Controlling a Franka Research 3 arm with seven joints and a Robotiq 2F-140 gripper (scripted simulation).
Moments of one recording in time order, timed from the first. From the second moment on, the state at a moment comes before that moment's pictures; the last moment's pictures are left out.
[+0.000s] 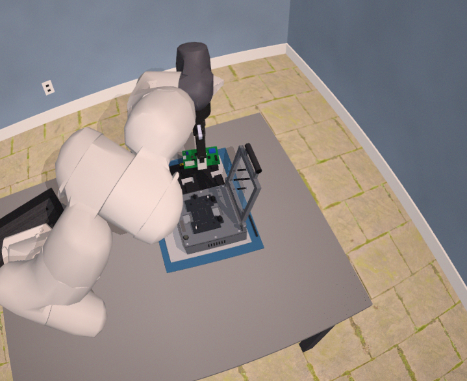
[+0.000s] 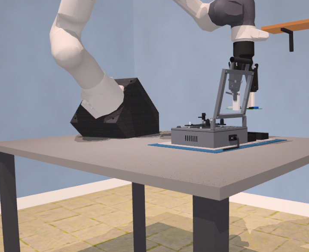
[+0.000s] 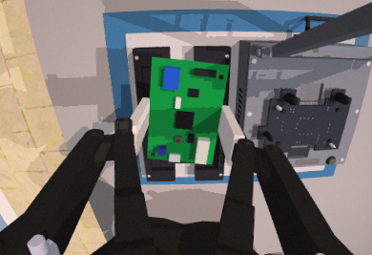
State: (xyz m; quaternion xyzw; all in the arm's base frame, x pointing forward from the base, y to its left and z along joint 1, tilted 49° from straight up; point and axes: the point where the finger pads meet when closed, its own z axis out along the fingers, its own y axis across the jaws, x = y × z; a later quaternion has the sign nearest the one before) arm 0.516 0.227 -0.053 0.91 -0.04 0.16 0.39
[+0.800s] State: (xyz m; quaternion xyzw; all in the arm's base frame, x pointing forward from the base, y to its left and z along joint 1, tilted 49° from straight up) arm 0.515 0.227 -0.053 0.86 -0.28 0.26 0.33
